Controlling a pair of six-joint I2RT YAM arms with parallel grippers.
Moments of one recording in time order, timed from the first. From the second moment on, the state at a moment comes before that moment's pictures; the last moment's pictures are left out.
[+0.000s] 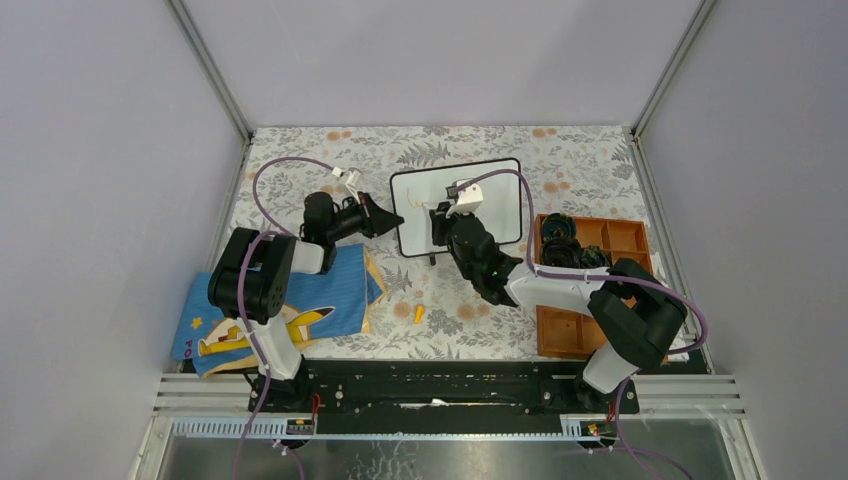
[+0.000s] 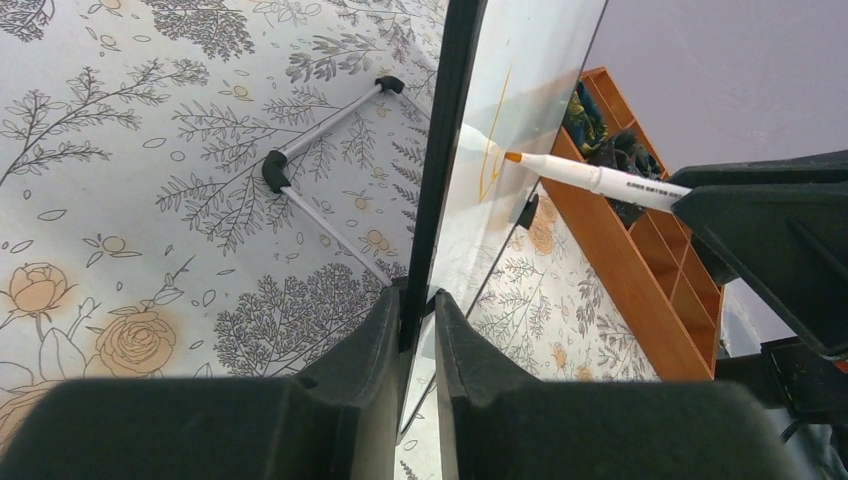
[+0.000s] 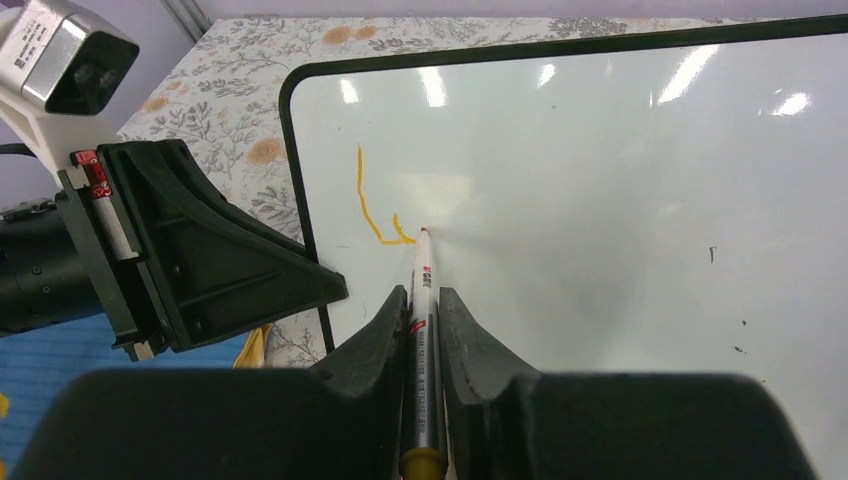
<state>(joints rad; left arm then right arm) -0.15 1.80 0.68 0.95 0.79 -0.57 0.89 1.61 0.83 0.63 0.52 0.29</state>
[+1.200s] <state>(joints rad) -0.16 1.80 0.68 0.94 0.79 -0.56 0.88 1.62 0.87 0.62 0.48 0.29</state>
